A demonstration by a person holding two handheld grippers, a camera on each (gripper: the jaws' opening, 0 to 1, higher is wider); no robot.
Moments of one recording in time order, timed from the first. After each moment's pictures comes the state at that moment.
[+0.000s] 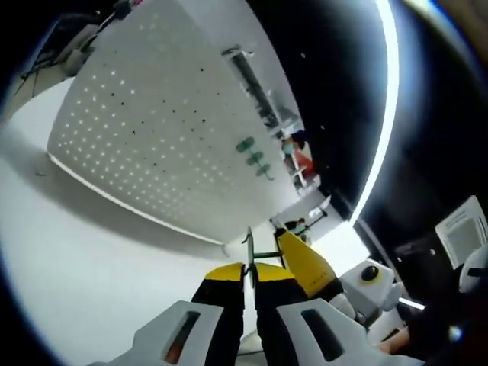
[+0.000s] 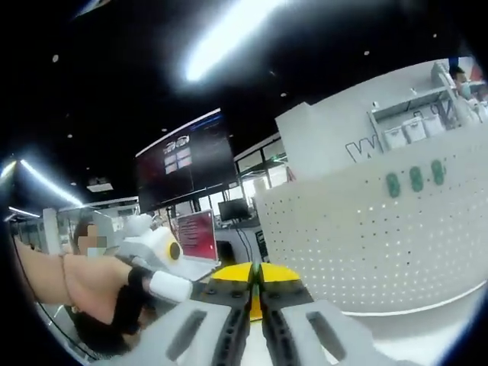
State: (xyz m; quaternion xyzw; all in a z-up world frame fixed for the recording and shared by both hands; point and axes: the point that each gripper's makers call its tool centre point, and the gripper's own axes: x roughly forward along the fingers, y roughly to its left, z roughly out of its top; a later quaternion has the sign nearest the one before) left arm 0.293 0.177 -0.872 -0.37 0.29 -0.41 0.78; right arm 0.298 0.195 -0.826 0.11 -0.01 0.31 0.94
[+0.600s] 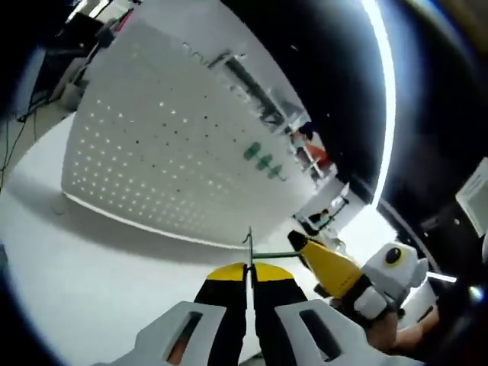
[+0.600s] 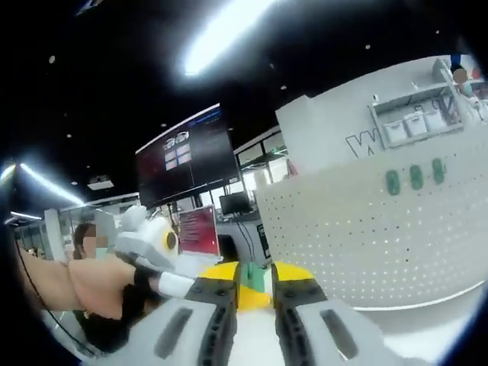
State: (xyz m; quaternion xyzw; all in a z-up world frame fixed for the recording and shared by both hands) left arm 0.308 0.200 -0.874 -0.26 0.26 -0.37 0.85; right arm 0.294 0.182 -0.817 0.14 0.02 0.32 0.94
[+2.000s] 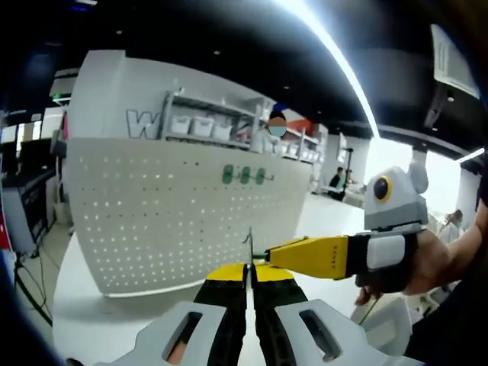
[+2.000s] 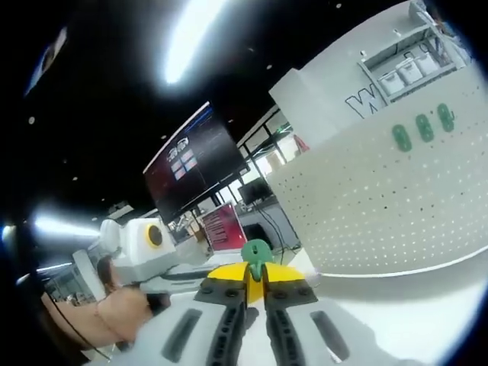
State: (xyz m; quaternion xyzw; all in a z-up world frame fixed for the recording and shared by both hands) left arm 0.307 0.198 -0.843 -0.04 0.13 -0.40 0.91; right arm 0.292 0.201 -0.824 0.24 0.10 0.37 0.89
